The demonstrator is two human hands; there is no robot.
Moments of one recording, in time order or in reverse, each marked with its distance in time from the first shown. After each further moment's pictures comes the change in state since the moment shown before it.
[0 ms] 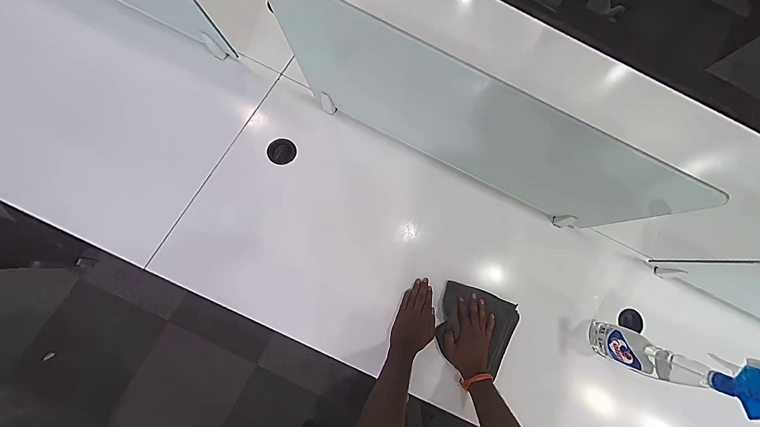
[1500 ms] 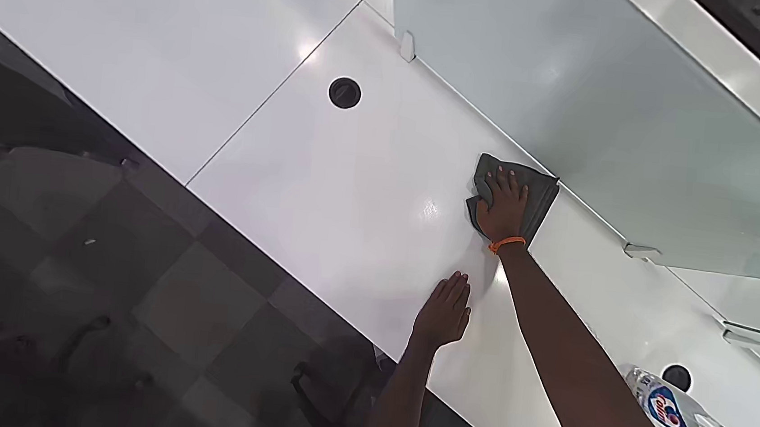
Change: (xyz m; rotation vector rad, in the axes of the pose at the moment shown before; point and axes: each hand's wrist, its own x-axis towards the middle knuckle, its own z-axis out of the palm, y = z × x) left_hand -0.003 -0.004 -0.001 -0.126 0.116 0.034; right_hand 0.289 -0.091 -0.013 0.070 -0.022 -0.377
